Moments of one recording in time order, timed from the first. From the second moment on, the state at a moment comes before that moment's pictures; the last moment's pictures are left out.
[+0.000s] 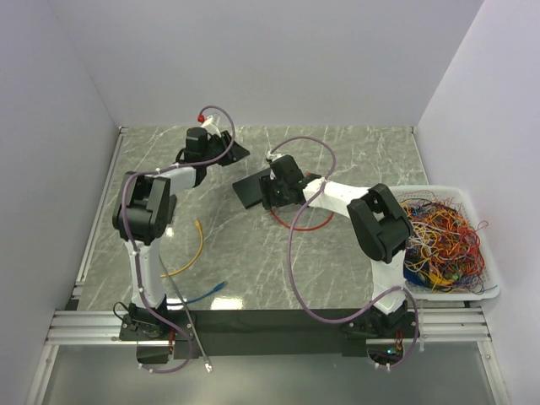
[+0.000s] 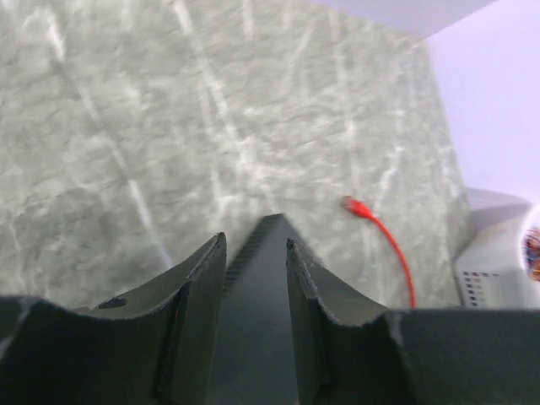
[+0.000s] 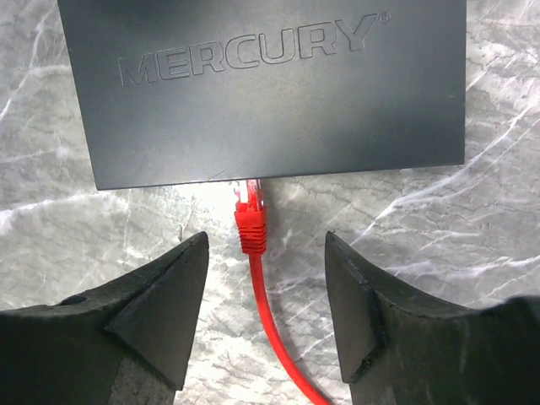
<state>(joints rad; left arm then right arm) -0.23 2.07 1.33 0.41 0.48 -0.62 0.63 1.98 1.32 -0.20 -0.01 0.31</state>
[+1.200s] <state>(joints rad) -0.32 2.00 1.01 0.49 0.38 -0.56 0.67 2.04 1.39 -0.33 0.14 0.23</state>
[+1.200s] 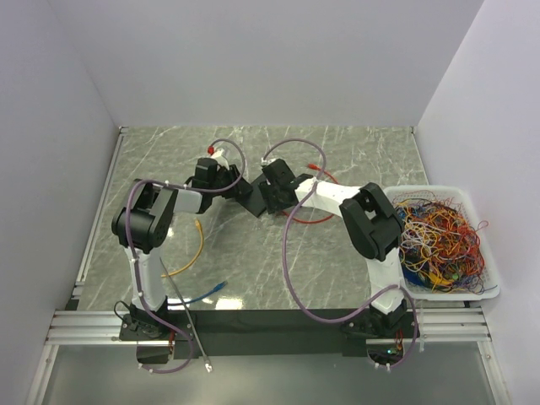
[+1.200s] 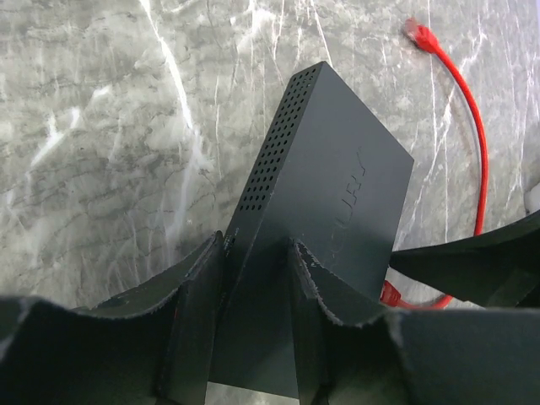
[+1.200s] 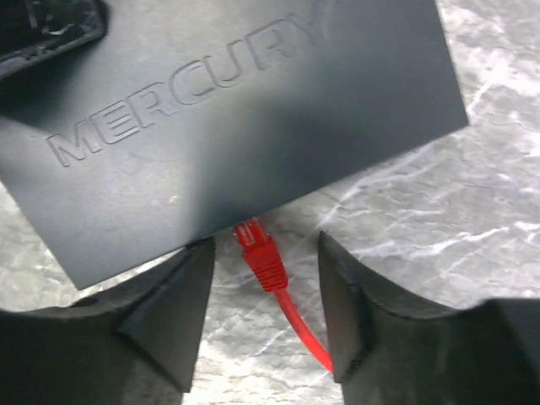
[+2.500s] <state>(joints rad) -0.30 2.18 1.31 0.30 0.56 -0.55 0.66 1.95 1.26 -0.30 0.19 0.25</state>
